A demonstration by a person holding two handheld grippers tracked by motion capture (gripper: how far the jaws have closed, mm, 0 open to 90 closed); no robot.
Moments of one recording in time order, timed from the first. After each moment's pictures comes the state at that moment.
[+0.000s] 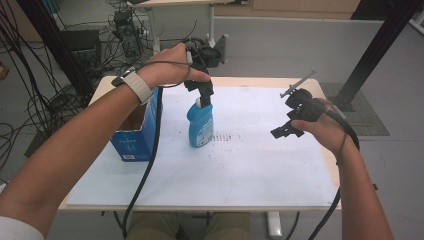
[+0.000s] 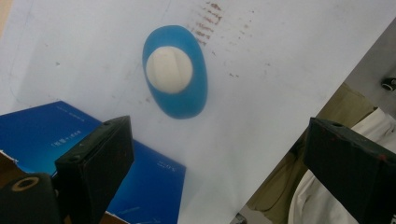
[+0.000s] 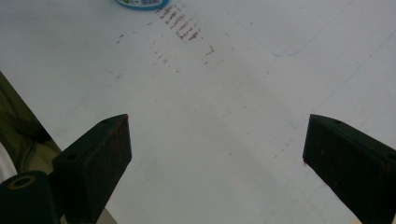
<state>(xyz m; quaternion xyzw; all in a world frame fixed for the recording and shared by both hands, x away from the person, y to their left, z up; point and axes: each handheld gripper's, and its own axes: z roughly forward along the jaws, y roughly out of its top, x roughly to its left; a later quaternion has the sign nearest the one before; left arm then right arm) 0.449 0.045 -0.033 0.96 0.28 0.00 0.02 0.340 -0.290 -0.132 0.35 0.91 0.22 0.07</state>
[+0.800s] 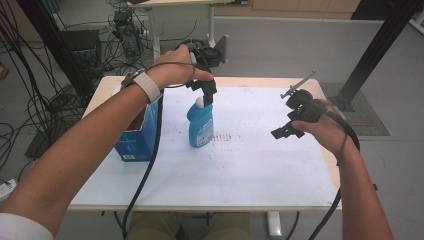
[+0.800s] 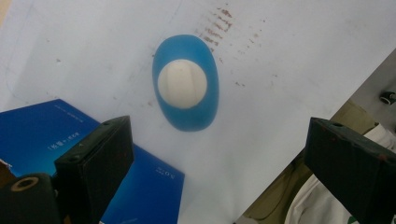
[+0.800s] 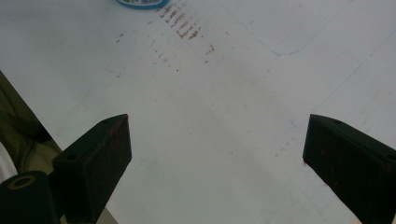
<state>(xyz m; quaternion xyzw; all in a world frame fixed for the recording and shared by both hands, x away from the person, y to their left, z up) 0.460 0.040 -0.046 0.95 0.31 0.00 0.02 0.338 -0.292 -0.134 0.35 0.90 0.23 0.07</state>
